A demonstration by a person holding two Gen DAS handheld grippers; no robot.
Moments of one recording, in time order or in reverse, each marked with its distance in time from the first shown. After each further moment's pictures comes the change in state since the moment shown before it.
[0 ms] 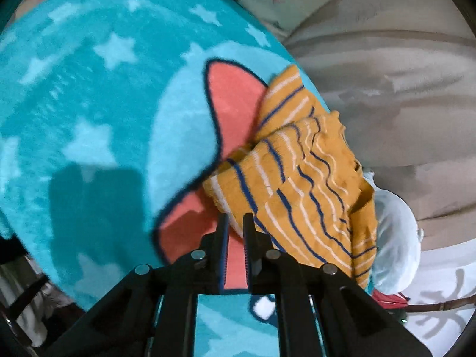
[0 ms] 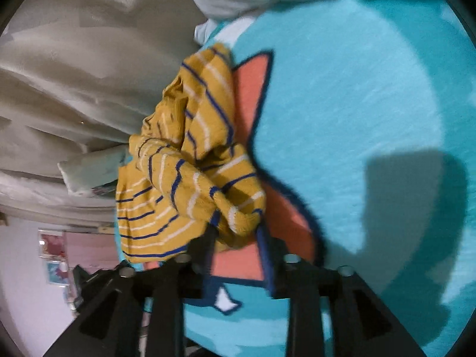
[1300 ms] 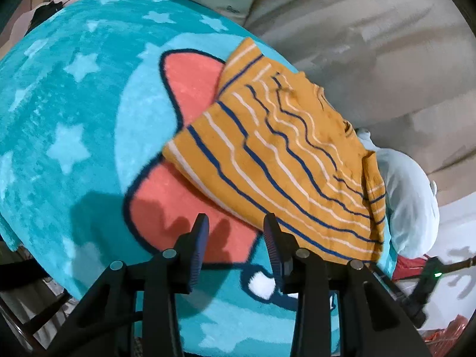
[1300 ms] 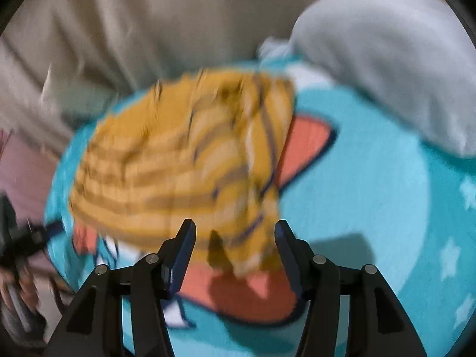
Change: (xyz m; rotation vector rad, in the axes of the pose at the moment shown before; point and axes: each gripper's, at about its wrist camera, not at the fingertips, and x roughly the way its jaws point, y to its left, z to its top) left arm 0.007 -0.044 -0.044 0.203 0.026 0.040; right arm 0.029 0.077 -0.009 -0.531 0.016 -0.280
